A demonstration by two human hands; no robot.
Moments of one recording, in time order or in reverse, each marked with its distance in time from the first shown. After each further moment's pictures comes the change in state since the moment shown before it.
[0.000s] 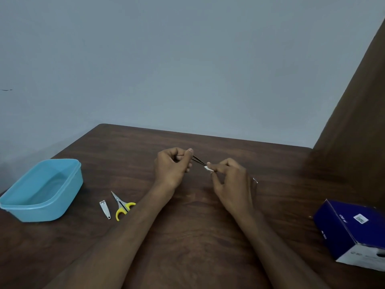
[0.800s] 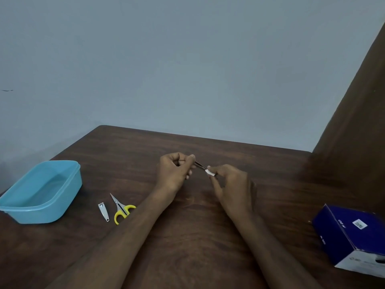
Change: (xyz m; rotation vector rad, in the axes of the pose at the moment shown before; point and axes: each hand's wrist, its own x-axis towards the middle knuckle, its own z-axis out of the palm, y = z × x) left_hand -0.006 0.003 0.002 -0.049 -0.082 -0.067; right_hand -0.002 0.001 0.002 -0.006 0.120 -0.074
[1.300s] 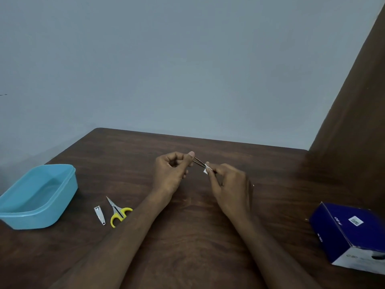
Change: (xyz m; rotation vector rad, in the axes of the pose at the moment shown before) left_hand -0.001 0.002 0.003 -0.059 0.021 0.068; right_hand 0.004 -0.002 -0.003 0.093 0.045 0.026
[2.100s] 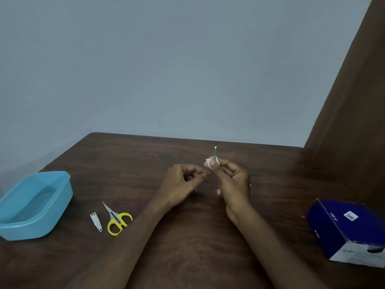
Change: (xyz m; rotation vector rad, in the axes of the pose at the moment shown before) left_hand -0.006 -0.003 0.004 0.301 -0.469 0.065; right_hand 0.009 -0.011 -0.006 0.944 -0.034 0.705
